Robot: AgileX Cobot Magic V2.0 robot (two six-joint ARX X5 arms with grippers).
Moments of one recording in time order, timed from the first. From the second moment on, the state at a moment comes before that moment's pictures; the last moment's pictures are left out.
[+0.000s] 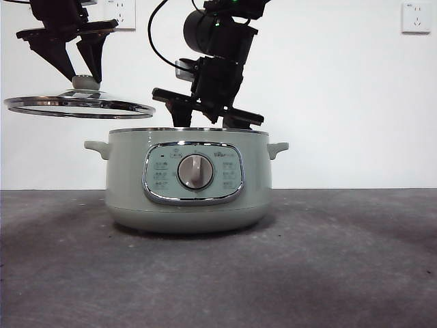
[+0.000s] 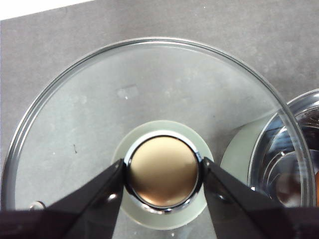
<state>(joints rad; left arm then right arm) -0.11 1.99 2.22 -1.08 0.03 0.07 0.63 2.33 2.27 -1.06 -0.06 0.21</state>
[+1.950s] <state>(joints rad) -0.45 1.99 2.22 -1.15 0.05 0.03 0.83 1.26 1.63 -1.36 0.24 0.24</state>
